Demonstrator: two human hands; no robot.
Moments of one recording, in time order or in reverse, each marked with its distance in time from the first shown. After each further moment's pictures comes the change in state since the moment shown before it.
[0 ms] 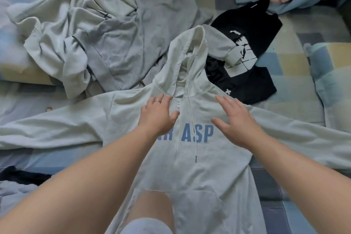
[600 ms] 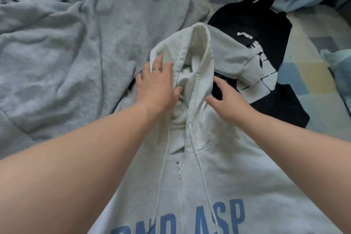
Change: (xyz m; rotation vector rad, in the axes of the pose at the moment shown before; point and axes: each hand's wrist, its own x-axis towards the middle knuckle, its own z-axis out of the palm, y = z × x) left_hand 0.326 -0.010 0.031 0.009 0.260 0.191; right_hand 0.320 0.029 0.036 0.257 0.146 0.222
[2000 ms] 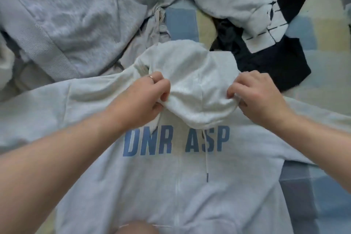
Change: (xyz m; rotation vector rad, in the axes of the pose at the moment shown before) left_hand -0.209 -0.026 -0.037 -0.224 -0.140 0.424; right_hand -0.148 0.081 -0.012 -0.526 0.196 -0.790
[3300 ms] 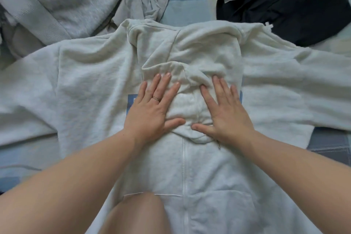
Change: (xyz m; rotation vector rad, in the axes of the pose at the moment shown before) left_hand -0.087 -0.004 0.141 0.362 -0.171 -0.203; right_hand -0.092 -0.093 0.143 0.154 -0.378 0.243
